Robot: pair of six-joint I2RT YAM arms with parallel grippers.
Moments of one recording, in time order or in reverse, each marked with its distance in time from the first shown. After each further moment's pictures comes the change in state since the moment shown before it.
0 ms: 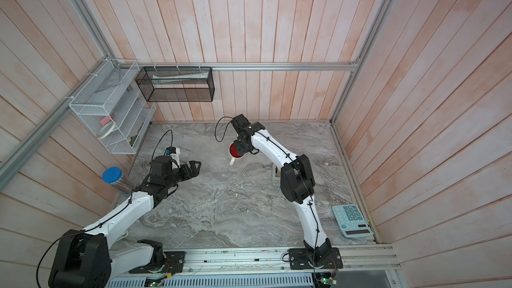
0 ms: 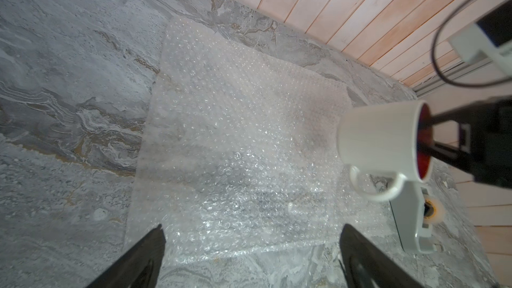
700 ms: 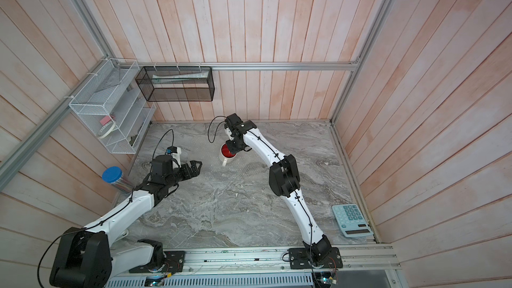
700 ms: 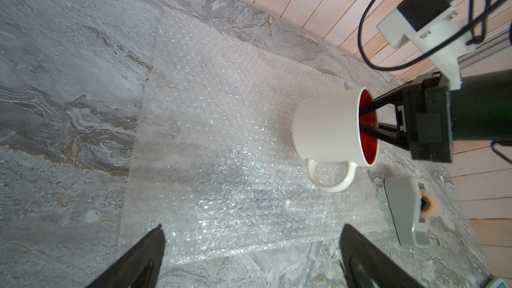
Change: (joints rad) left arm 0.000 0.011 0.004 -0.001 0.018 0.007; right arm 0.026 0.188 0.262 -0.100 -0.149 -0.078
